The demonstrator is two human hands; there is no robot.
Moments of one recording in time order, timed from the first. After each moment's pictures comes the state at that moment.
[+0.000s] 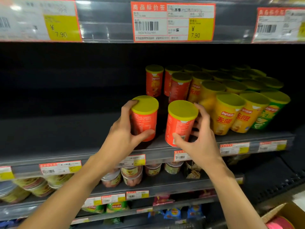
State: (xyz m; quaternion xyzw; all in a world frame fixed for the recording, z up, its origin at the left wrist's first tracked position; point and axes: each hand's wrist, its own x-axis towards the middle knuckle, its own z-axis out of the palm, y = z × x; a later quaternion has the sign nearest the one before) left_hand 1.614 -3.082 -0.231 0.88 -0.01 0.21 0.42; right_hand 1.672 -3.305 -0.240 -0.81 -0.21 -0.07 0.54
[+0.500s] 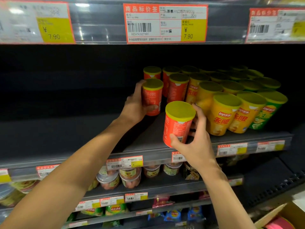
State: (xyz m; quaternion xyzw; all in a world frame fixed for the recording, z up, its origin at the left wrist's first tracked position) left_hand 1.725 -3.074 -0.223 0.88 0.01 0.19 0.43; right_hand 1.670 -3.301 -0.247 -0.81 -0.19 -0.08 0.55
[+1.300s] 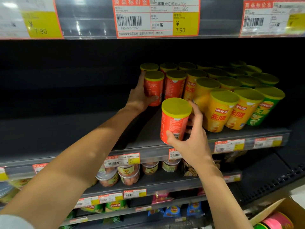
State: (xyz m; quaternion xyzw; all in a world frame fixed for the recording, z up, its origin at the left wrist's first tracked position) left_hand 1.767 -3.083 -0.221 0.87 0.05 0.14 0.47; right_hand 1.671 -3.301 -0.250 -0.81 -0.19 -0.09 0.54
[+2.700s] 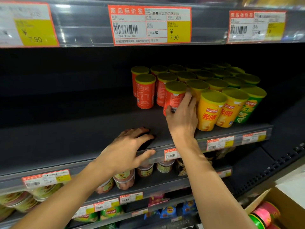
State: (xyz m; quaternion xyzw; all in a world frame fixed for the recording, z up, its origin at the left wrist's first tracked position) left_hand 1.619 -3.093 -0.241 0.98 -0.15 0.02 0.10; right_hand 1.730 -3.256 -0.232 -0.91 0.00 -0.28 0.30
